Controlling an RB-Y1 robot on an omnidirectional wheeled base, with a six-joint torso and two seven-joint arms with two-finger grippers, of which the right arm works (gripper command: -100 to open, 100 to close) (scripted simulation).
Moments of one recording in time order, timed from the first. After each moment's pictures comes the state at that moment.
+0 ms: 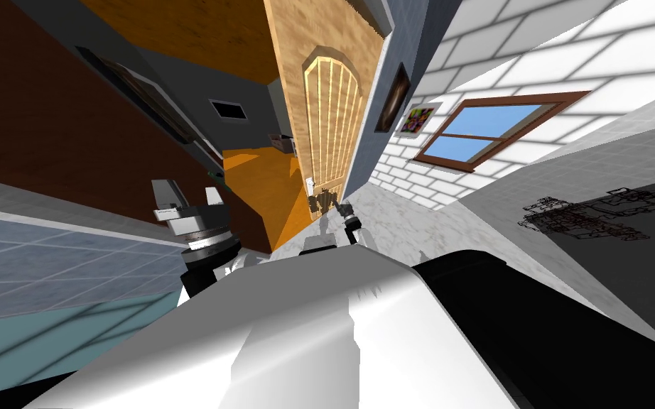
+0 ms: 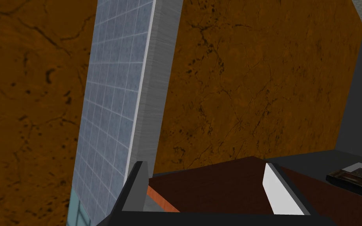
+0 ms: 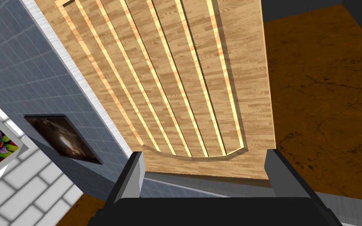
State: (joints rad) arm 0.41 -0.06 0.07 -2.04 1.33 -0.17 -0.11
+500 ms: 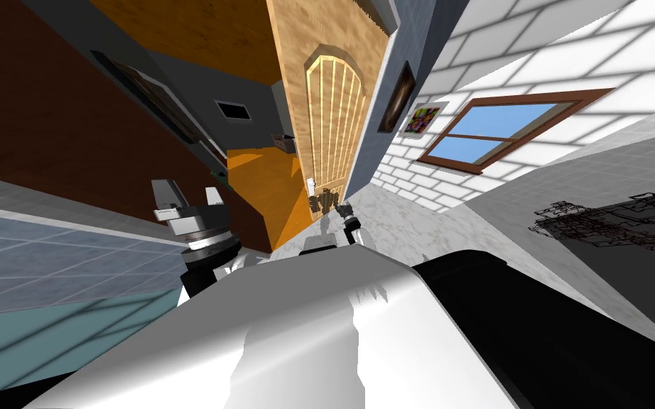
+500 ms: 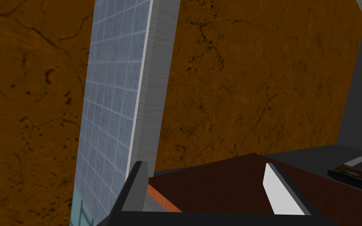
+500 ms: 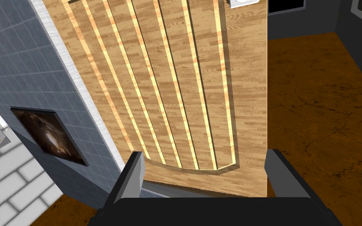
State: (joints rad) arm 0.41 -0.06 0.07 -2.02 1.45 -0.14 -0.12
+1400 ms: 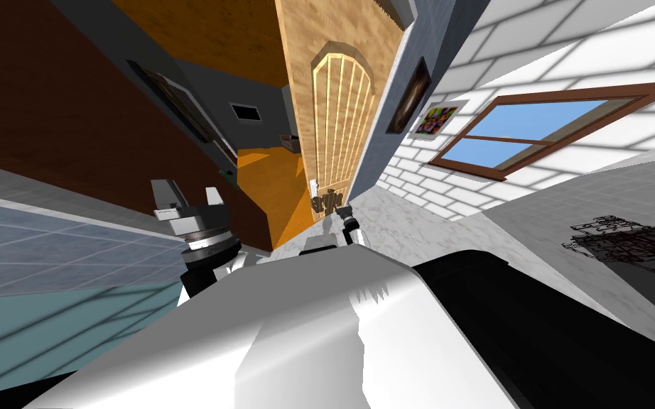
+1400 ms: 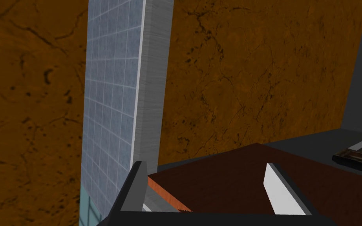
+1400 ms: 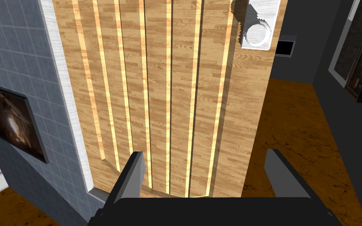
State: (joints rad) arm 0.39 -0.07 0.08 -1.95 1.75 -0.08 -0.15
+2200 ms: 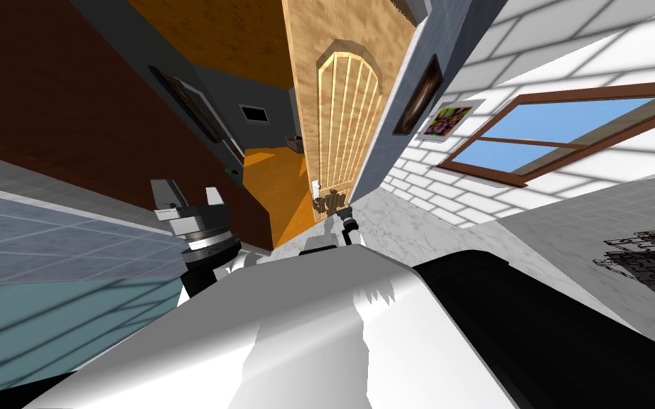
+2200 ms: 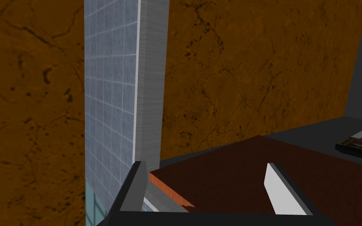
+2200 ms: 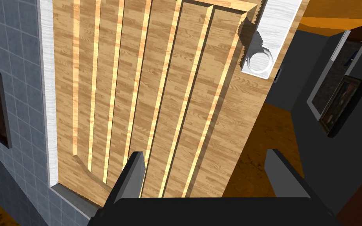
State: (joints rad) arm 0.38 -0.06 0.09 -1.90 1.97 -0.02 -0.16
